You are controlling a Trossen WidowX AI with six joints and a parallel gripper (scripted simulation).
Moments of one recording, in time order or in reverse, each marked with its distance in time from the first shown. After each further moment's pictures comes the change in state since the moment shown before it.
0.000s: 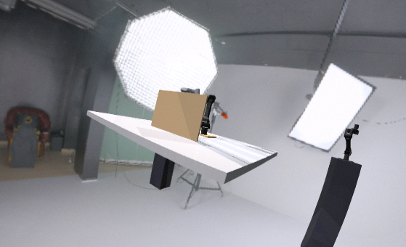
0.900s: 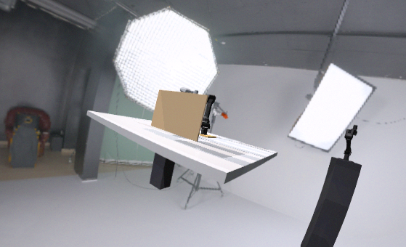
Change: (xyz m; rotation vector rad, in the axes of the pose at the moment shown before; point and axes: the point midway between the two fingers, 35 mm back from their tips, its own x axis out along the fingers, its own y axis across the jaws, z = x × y) arm 0.000 0.000 0.002 0.000 -0.004 -0.004
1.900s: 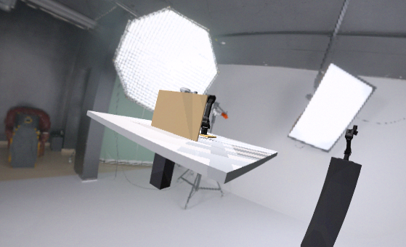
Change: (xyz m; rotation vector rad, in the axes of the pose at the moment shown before) arm 0.000 0.000 0.006 0.000 -0.001 0.001
